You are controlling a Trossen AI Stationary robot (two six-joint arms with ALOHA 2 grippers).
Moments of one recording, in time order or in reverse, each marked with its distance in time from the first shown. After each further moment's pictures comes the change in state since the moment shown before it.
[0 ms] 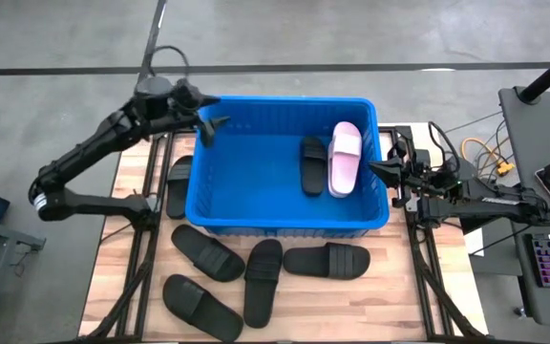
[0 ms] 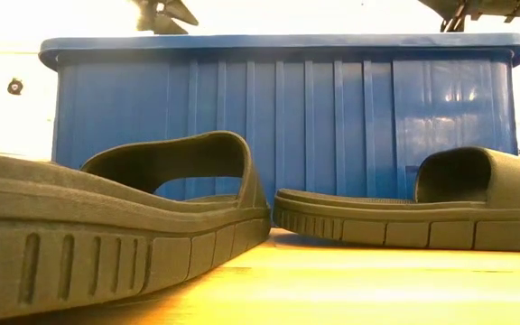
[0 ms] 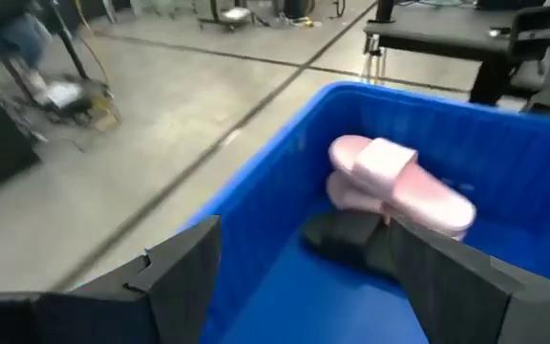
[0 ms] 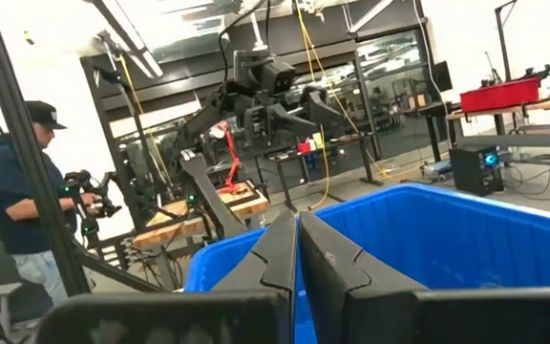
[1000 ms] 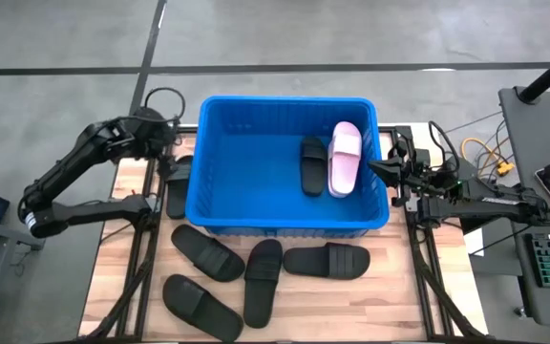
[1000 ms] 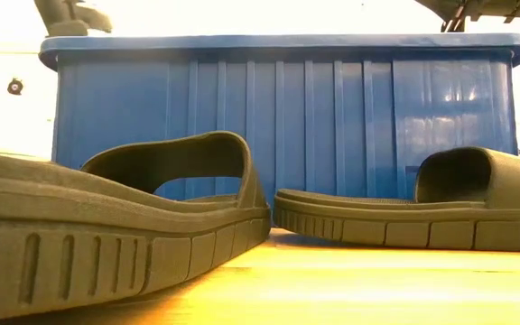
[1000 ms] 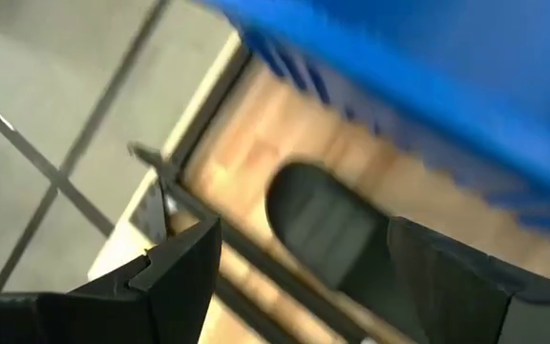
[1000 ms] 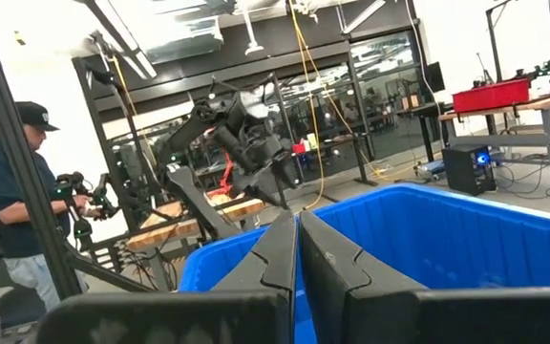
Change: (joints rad) left arm 0.071 -0.184 -0.109 -0.801 -0.312 0.101; right arm 0.000 0.001 0.000 -0.001 0.017 -0.001
